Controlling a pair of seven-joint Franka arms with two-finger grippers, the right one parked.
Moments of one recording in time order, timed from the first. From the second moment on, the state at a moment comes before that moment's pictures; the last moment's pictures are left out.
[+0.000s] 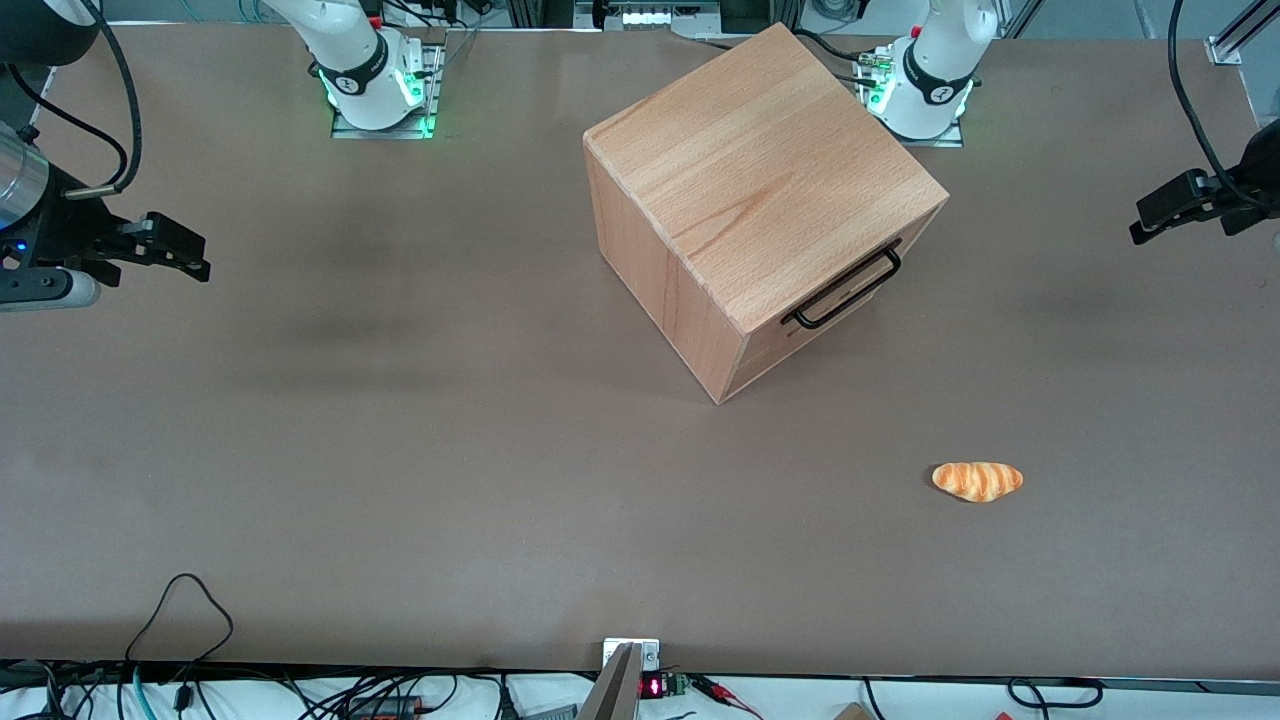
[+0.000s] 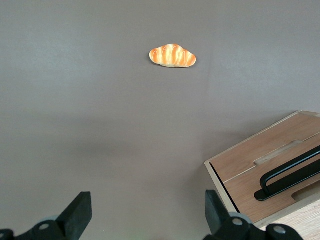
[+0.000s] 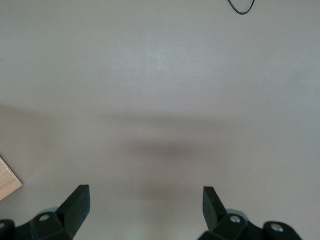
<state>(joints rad) 0.05 0.00 0.00 -1.55 0.01 1.49 -0.06</state>
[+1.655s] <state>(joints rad) -0.04 0.10 -0.03 -1.52 -0.04 1.53 0.28</state>
